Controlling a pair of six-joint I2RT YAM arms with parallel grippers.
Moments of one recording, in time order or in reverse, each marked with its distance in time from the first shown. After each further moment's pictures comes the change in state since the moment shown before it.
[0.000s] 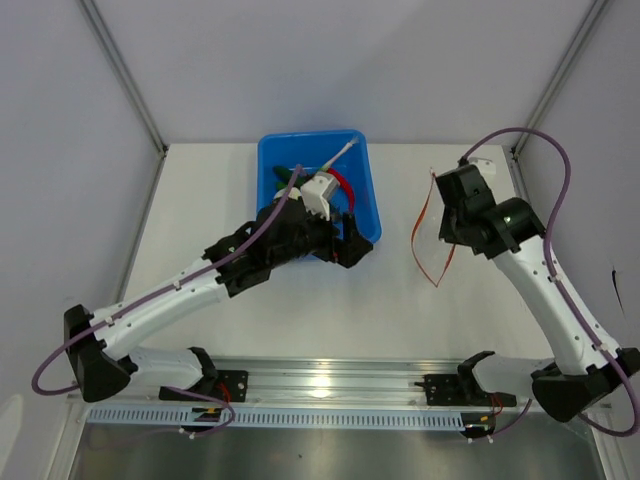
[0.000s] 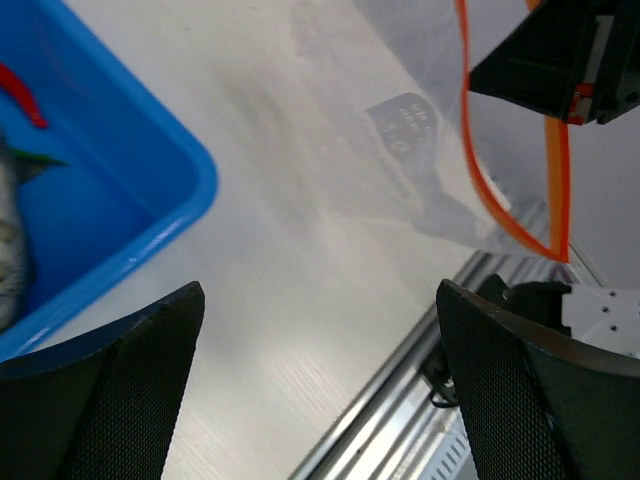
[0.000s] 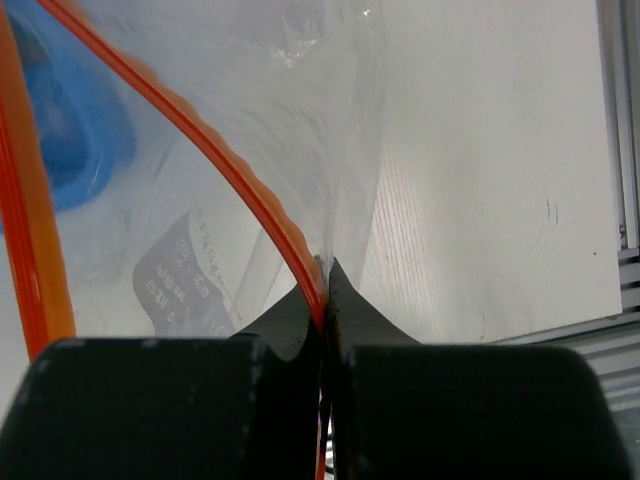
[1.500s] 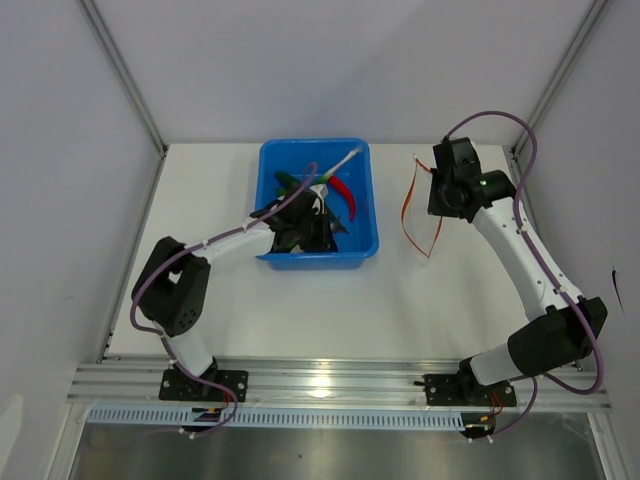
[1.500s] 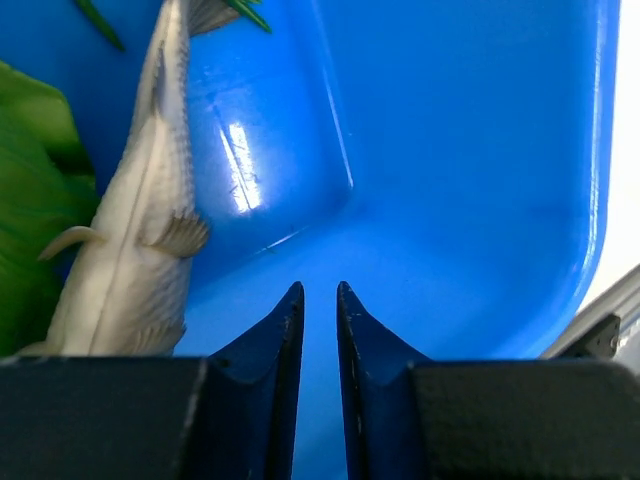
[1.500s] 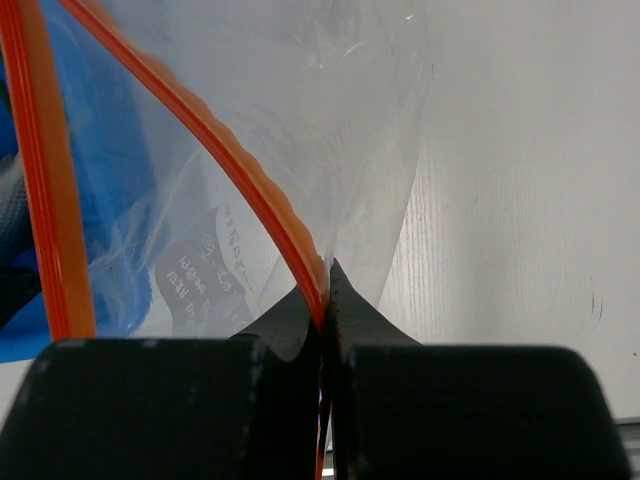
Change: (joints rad) left arm 0.360 0.497 0.000 -0.018 0.249 -0.108; right arm -0.225 0.243 0.031 0.275 -0.227 -0.205
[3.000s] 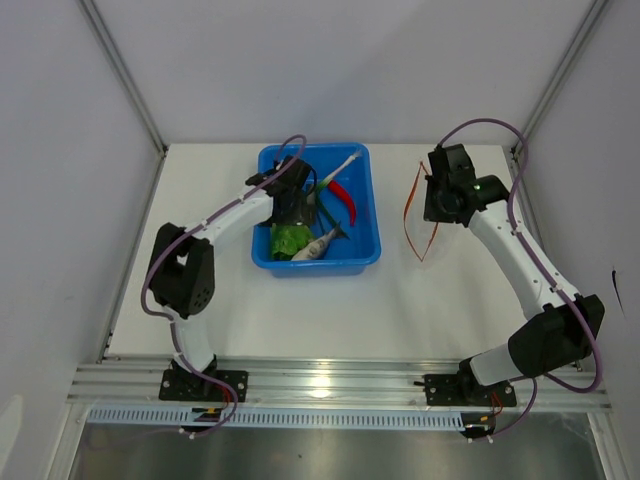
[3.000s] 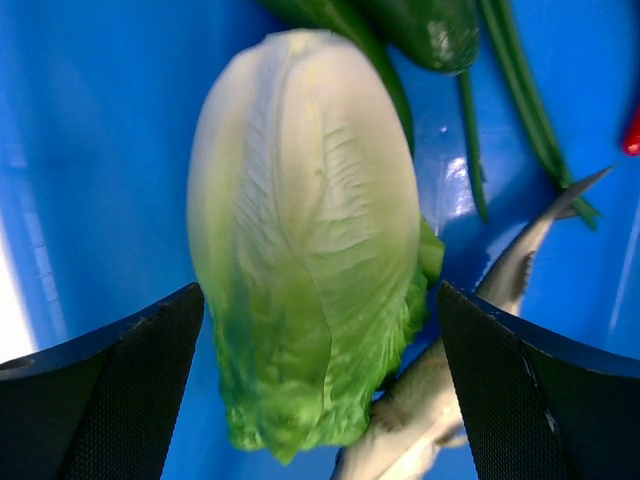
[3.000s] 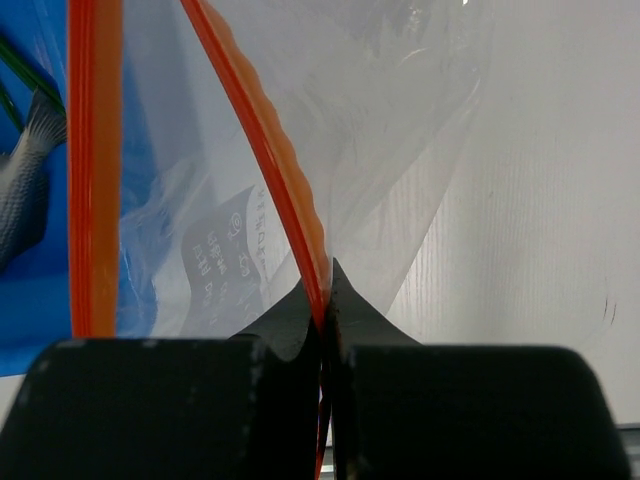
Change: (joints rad) left arm 0.098 0.112 0.342 -0.443 -0.512 0.109; right arm 0.013 -0.004 -0.062 0.031 -0.023 -0.010
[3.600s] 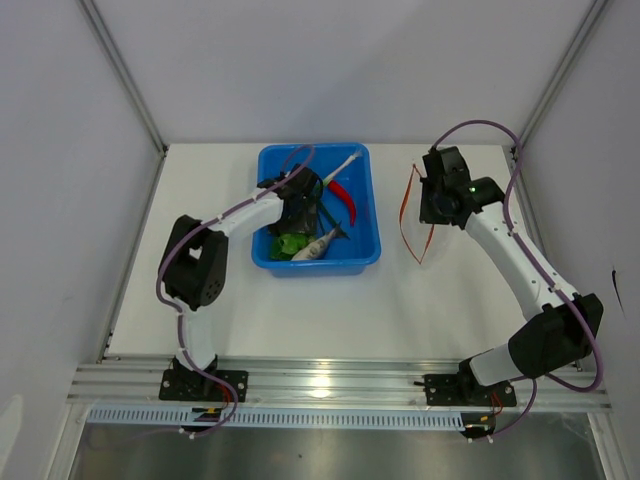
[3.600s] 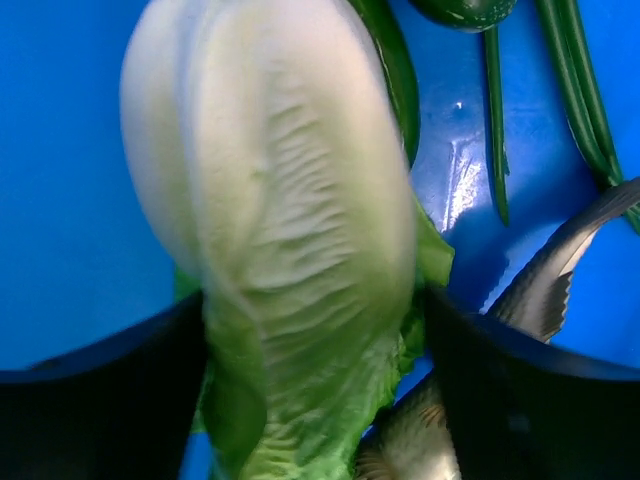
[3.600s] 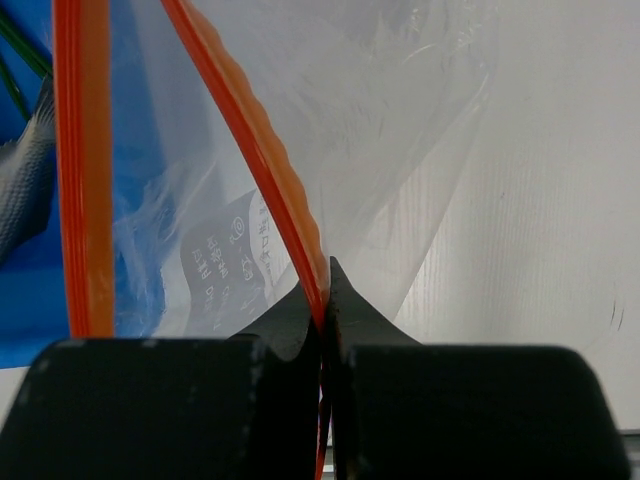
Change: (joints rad) left arm -0.016 0.109 -0.003 0.001 0.028 -0.044; right arm 0.028 0.000 -0.013 0.014 0.000 0.000
